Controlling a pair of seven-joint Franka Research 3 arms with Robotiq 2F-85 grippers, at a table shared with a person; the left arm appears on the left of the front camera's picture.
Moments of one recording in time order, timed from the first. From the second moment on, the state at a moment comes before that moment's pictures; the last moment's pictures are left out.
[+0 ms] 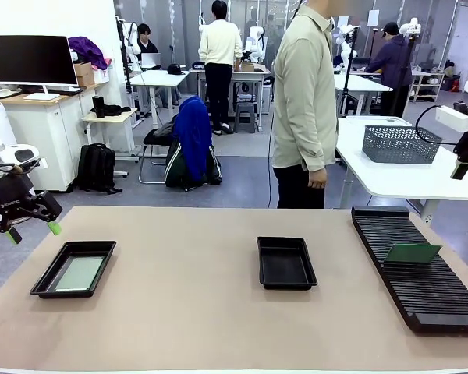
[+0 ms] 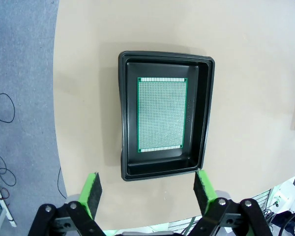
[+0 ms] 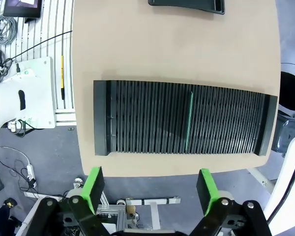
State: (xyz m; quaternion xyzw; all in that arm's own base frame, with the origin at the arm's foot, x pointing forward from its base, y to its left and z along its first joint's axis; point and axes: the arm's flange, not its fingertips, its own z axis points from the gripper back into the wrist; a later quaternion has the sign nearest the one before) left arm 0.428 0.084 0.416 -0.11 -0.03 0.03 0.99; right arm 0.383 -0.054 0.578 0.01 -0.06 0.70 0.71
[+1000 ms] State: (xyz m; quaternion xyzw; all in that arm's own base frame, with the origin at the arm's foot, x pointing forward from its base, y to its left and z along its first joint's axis) left arm 0.428 0.084 0.416 -0.11 -0.03 0.03 0.99; right arm 0.413 -0.050 0.480 -0.03 -0.09 0.71 0.70
